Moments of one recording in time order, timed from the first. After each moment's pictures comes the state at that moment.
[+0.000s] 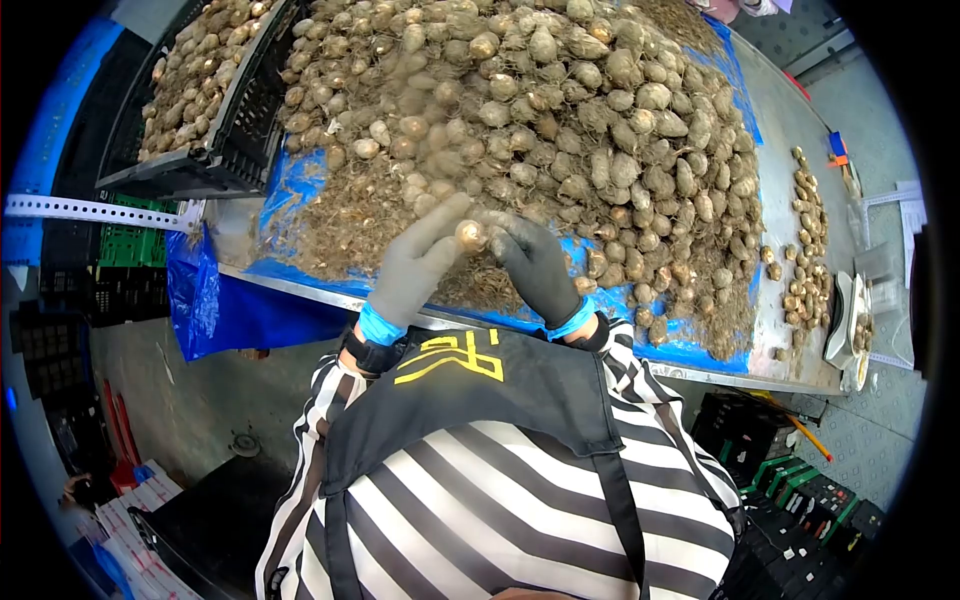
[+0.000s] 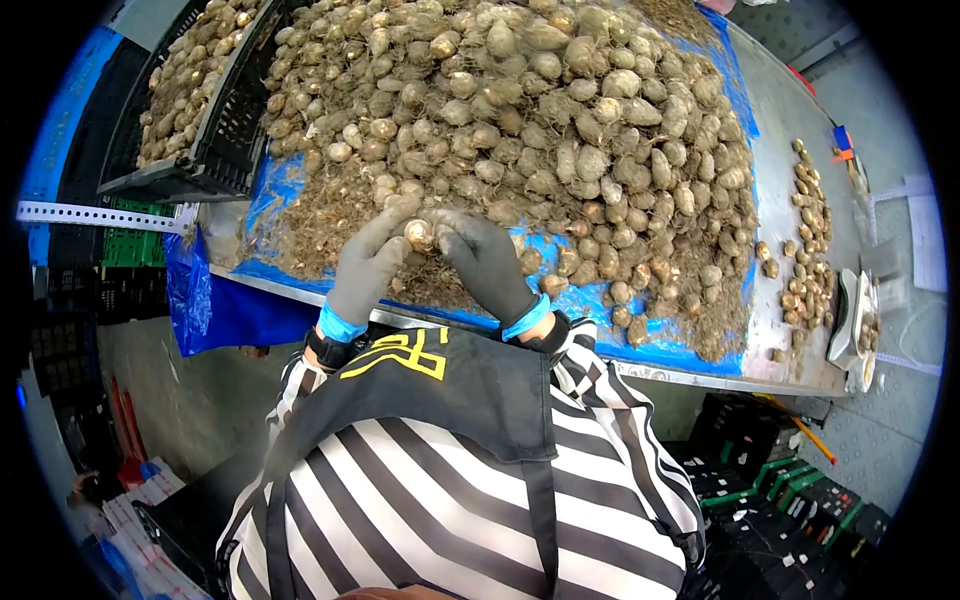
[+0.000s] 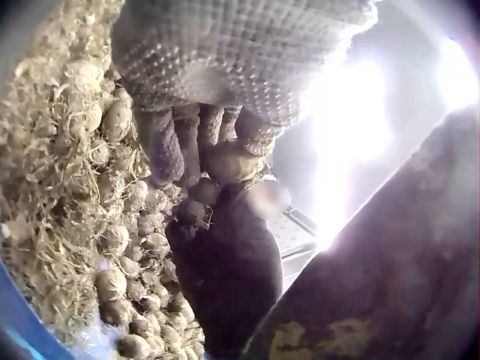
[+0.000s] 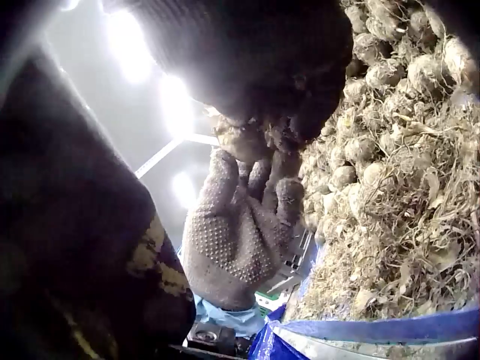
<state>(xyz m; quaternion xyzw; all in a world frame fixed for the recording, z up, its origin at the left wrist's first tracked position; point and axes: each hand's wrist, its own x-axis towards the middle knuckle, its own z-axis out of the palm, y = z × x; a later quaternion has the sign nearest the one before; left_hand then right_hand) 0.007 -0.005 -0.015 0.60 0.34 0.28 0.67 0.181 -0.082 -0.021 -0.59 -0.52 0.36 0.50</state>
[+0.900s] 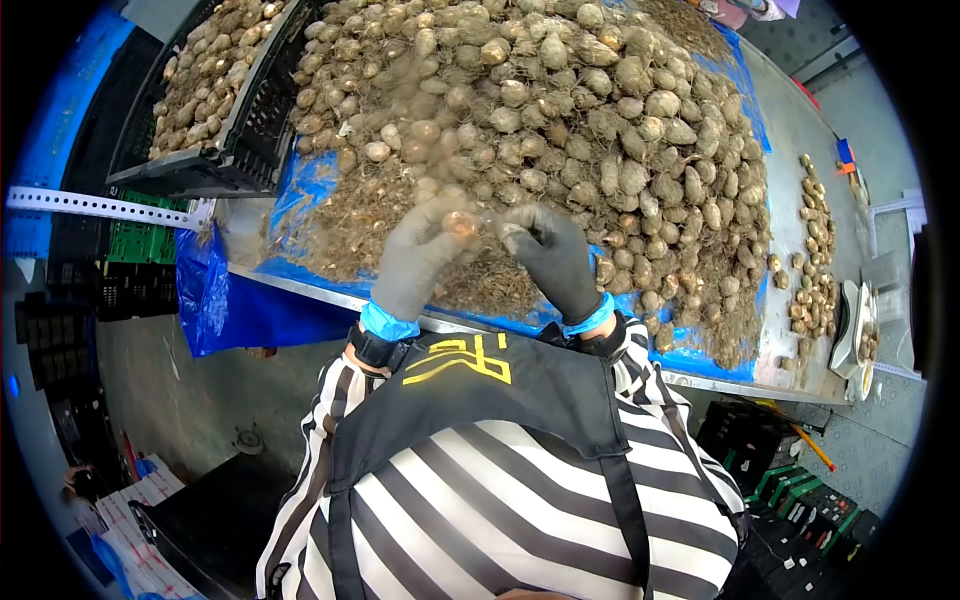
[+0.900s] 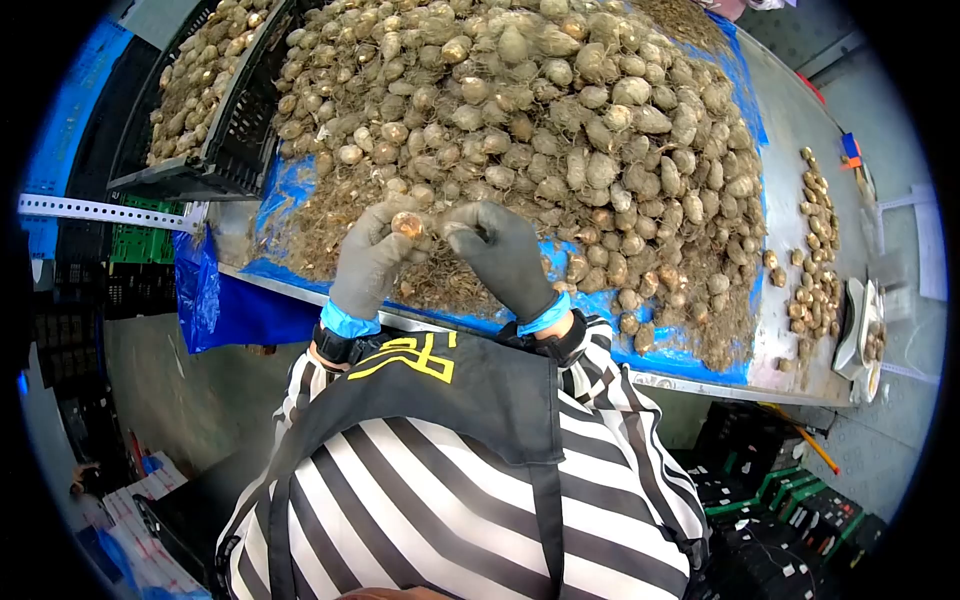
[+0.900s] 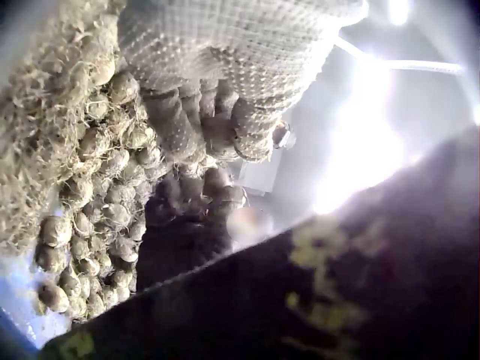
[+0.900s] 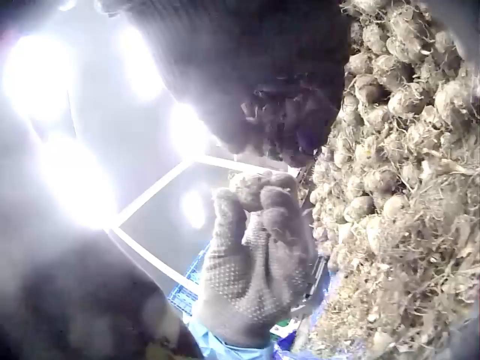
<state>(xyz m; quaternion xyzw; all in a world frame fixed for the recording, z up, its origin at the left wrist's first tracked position) 0.005 0.005 -0.011 0.44 0.35 0.29 0.77 0.190 -0.075 -0.009 -0.59 -0.48 0.39 0.52</state>
